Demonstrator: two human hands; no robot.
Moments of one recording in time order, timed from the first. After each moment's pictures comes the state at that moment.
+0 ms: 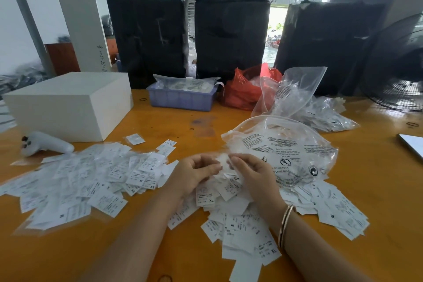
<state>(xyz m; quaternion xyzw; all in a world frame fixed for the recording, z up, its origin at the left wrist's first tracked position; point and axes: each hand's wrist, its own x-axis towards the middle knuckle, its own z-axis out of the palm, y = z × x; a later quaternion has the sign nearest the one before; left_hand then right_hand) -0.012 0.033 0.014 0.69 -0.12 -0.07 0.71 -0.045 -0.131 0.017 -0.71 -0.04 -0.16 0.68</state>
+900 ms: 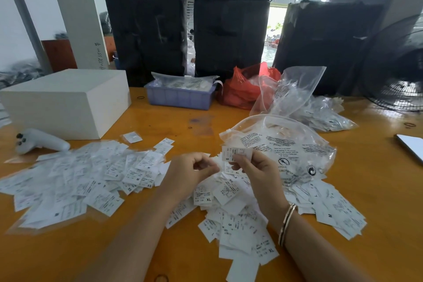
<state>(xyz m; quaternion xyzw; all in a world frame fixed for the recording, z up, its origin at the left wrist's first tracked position) -0.012 0.036 0.016 0.84 -0.20 0.09 0.50 -0.049 -0.137 0.021 -0.69 -0.07 -0.19 0.69</state>
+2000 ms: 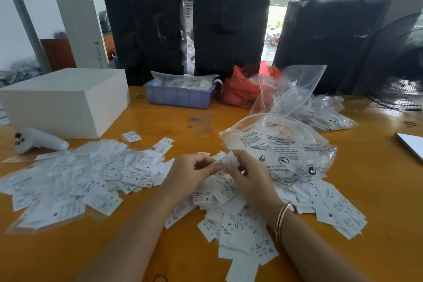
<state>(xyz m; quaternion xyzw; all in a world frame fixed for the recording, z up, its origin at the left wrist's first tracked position) -0.011 0.032 0.016 0.81 -0.21 0.04 0.54 -0.042 -0.135 0.010 -0.85 -0.10 -0.19 0.48</state>
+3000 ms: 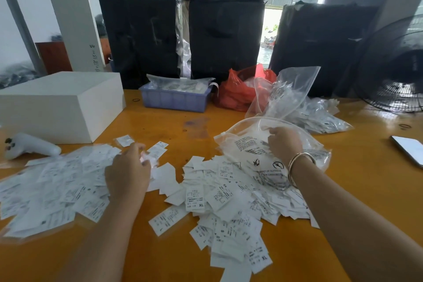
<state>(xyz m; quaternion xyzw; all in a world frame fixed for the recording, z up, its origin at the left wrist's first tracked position) 0.012 0.093 0.005 0.92 0.12 0.31 0.22 0.040 -0.225 0.058 -0.93 0.16 -0.17 0.27</state>
